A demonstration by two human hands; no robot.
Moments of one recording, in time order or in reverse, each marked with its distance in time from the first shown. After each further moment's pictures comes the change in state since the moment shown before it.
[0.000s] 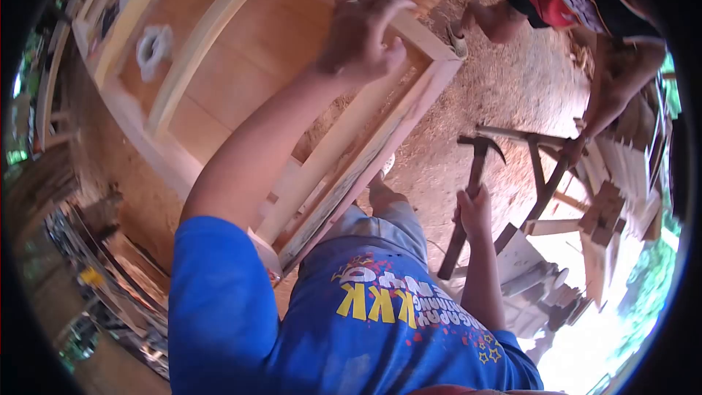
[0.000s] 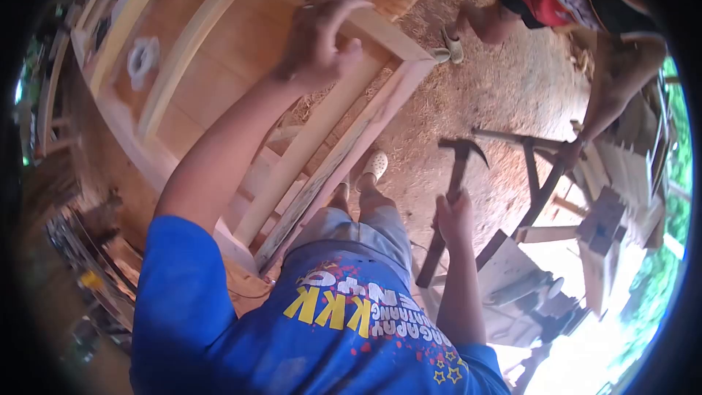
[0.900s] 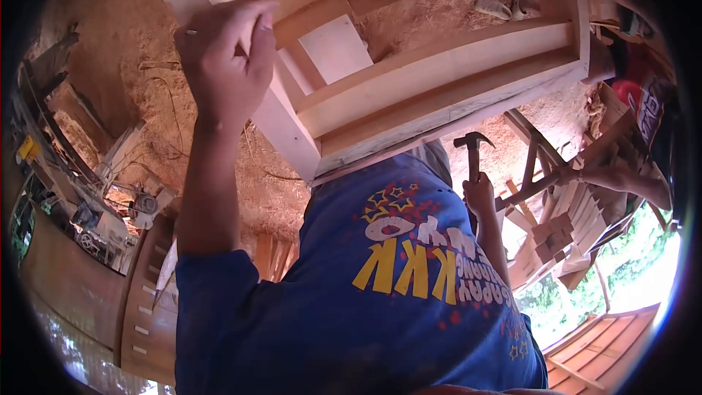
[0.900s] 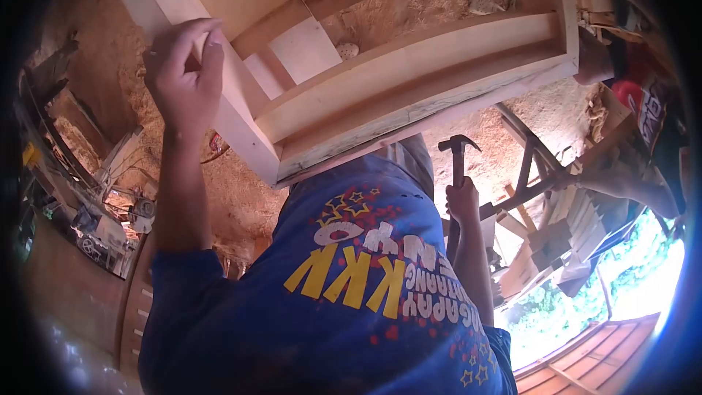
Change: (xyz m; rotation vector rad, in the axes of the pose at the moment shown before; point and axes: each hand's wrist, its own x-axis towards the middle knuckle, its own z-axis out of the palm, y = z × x) left_hand -0.334 0.051 -0.187 0.451 0.221 -0.654; right_hand -0.017 0.053 0.011 -0.962 -0.291 0.200
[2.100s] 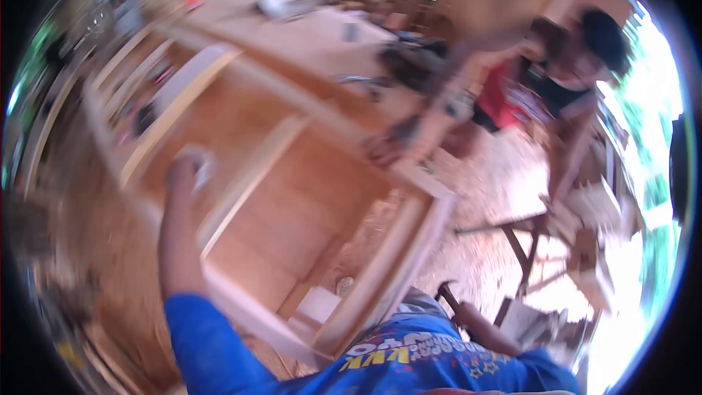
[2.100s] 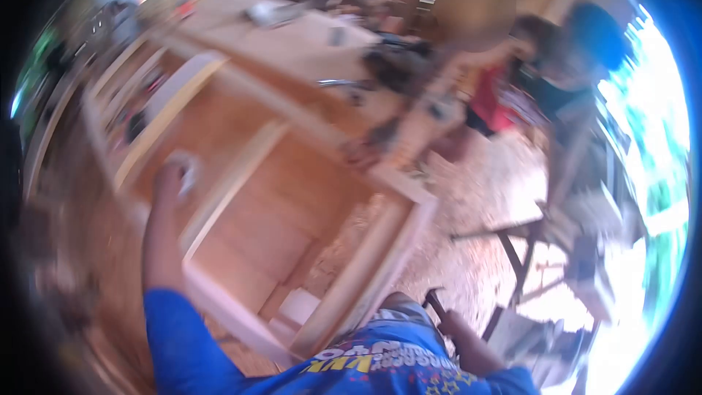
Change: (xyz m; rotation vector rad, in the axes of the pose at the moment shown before) left_hand 0.376 -0.245 0.088 0.372 -0.398 -0.075; right_hand 0.050 0.047 0.033 -0.070 -0.008 -0.021
